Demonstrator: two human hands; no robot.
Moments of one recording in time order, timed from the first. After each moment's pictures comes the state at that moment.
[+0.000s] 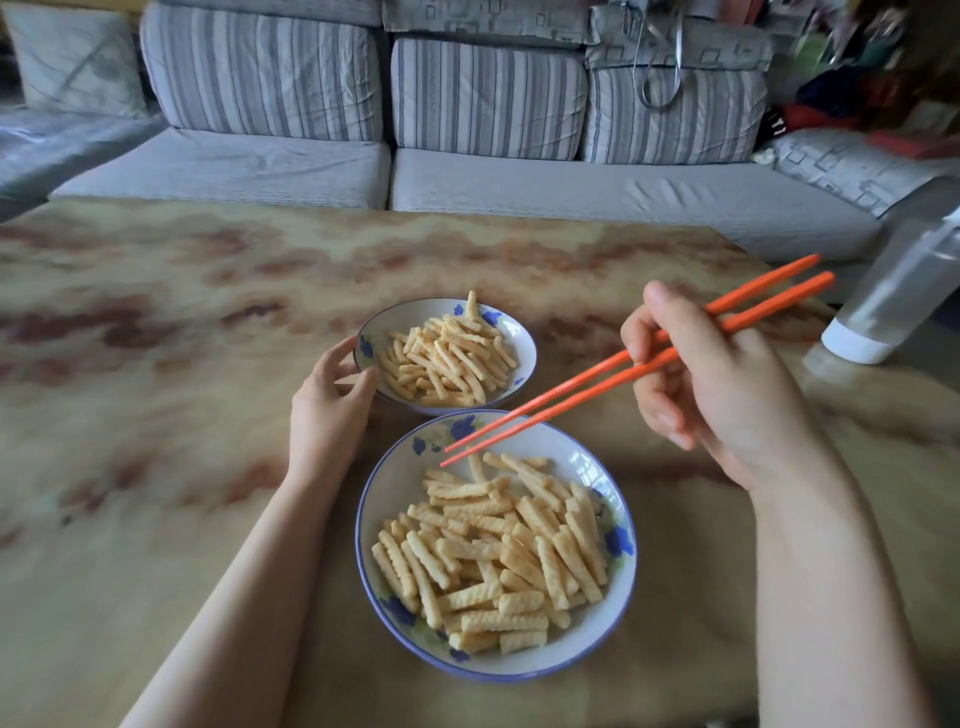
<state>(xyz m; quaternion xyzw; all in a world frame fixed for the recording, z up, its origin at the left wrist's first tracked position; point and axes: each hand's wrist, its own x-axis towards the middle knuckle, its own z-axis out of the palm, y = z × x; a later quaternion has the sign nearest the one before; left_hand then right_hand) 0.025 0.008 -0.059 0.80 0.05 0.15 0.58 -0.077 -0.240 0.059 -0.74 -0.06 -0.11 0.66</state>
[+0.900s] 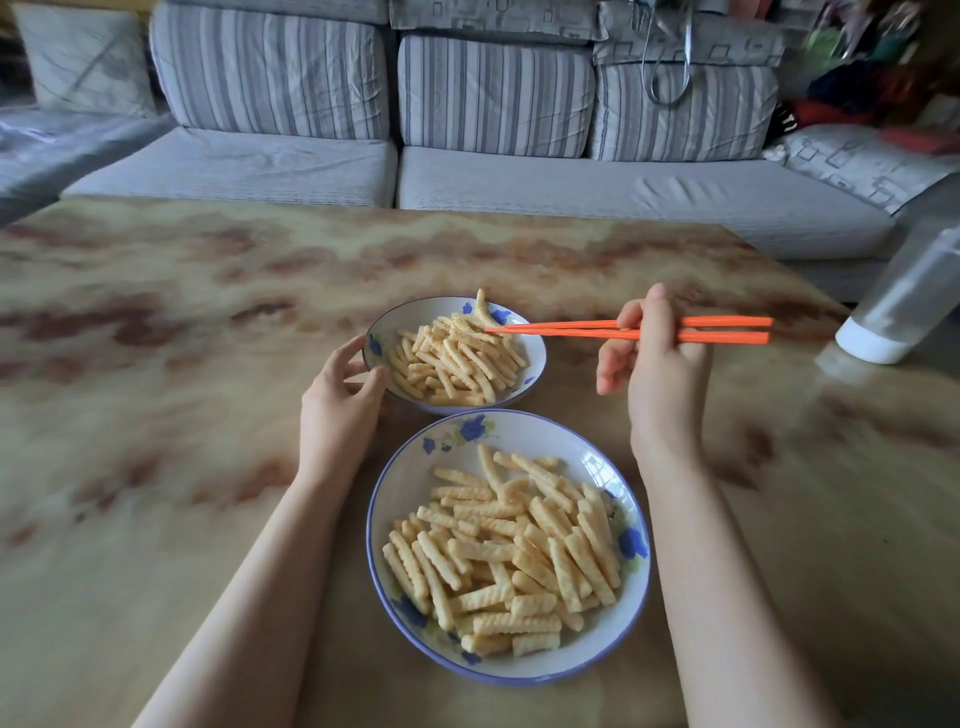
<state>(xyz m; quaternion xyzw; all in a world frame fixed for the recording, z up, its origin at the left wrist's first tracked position) 0.025 0.007 -0.059 0.80 0.06 0.15 0.58 -0.023 -0.214 0.015 -0.63 0.09 -0.30 0.71</state>
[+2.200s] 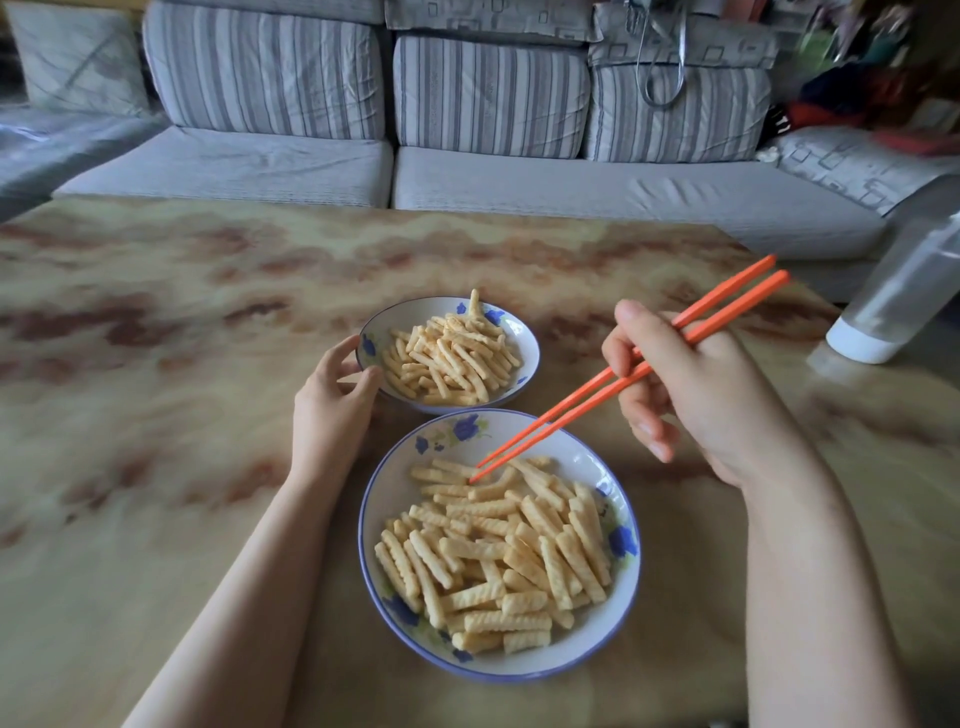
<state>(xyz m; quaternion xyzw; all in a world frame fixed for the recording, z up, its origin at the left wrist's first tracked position) 0.024 0.007 -0.058 0.80 0.07 0.15 0.58 -0.072 -0.236 0.053 -0.79 -0.02 -0.08 0.61</state>
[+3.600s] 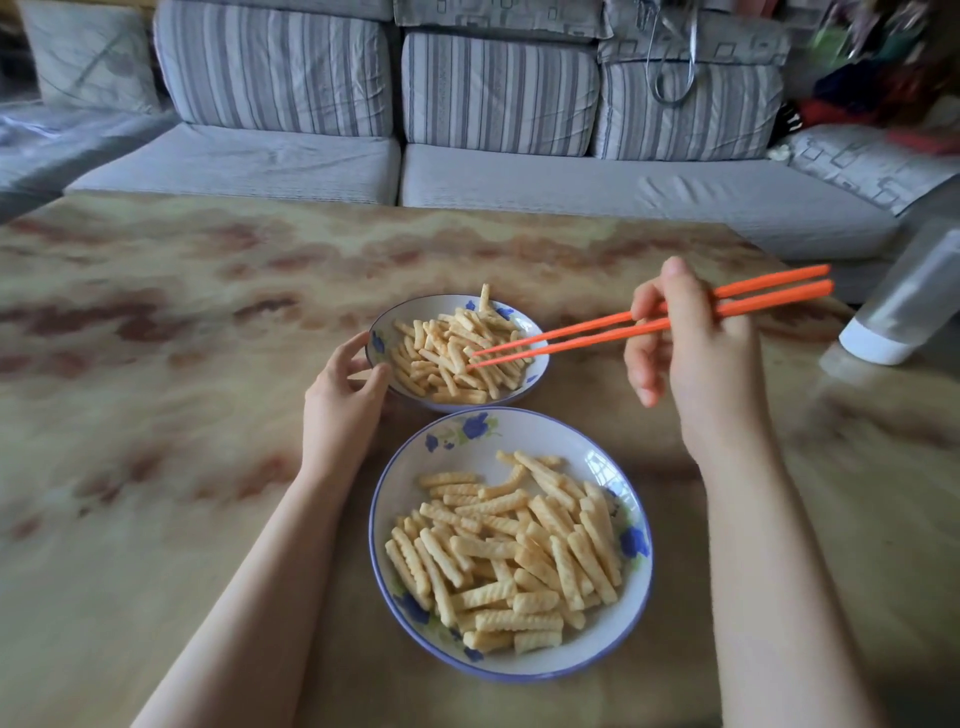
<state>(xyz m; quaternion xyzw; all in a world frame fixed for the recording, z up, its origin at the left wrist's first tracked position) 0.024 0.007 -0.058 0.80 0.06 0.15 0.58 -0.046 -0.224 0.044 -0.70 0.01 -0.25 0.67</state>
